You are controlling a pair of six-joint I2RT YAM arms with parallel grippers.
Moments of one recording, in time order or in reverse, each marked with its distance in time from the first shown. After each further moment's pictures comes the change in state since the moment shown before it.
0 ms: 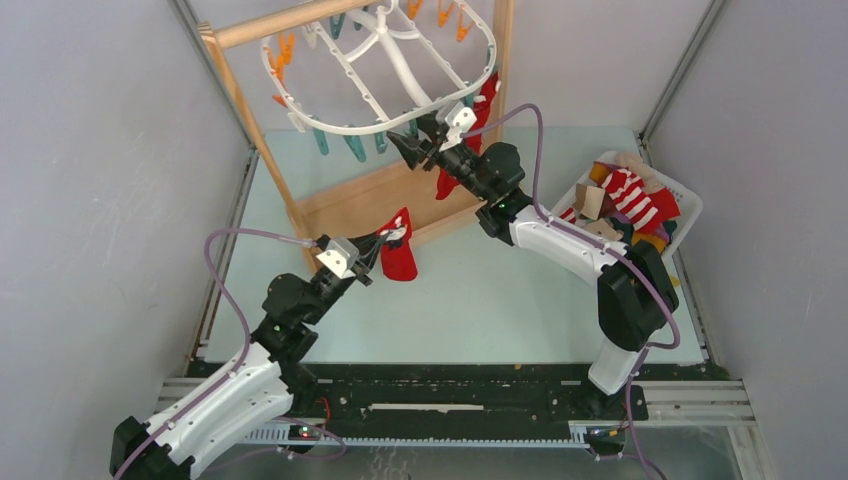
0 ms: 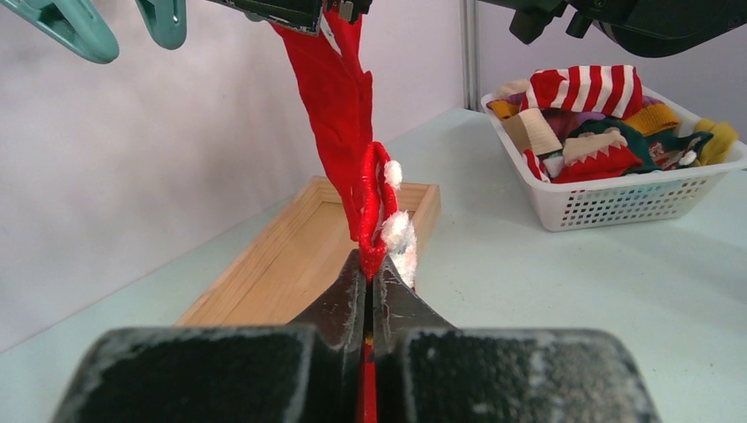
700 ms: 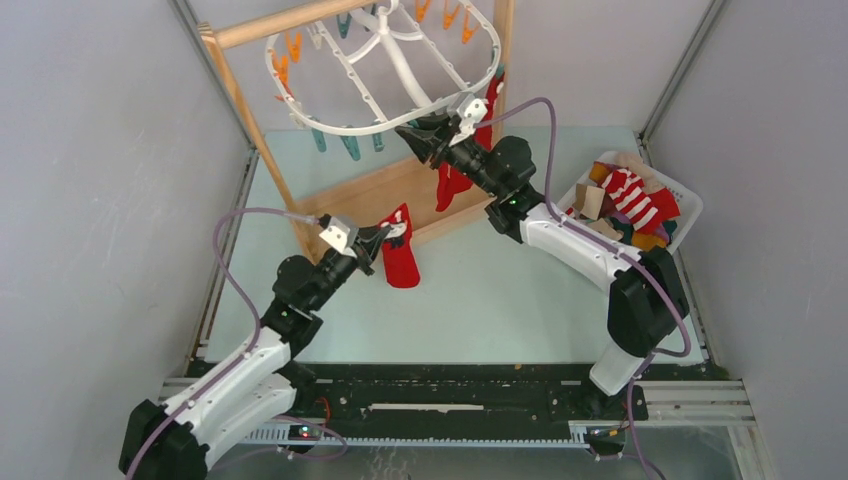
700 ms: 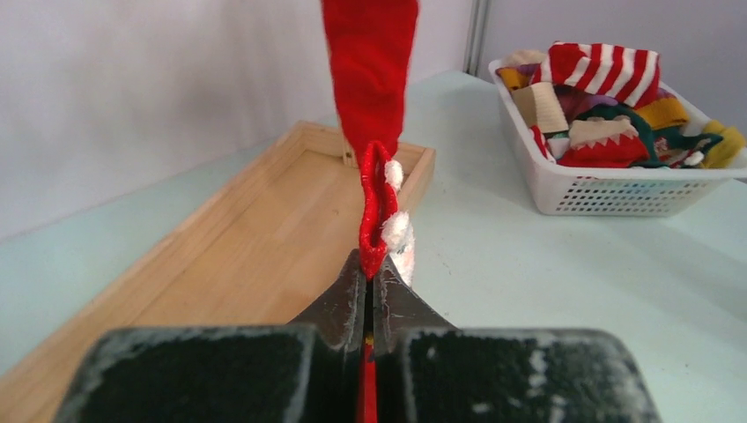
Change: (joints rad) left arm 0.094 0.120 0.009 0.027 0.059 -0.140; right arm -0.020 -0.043 0.000 -0.049 -0.053 0.047
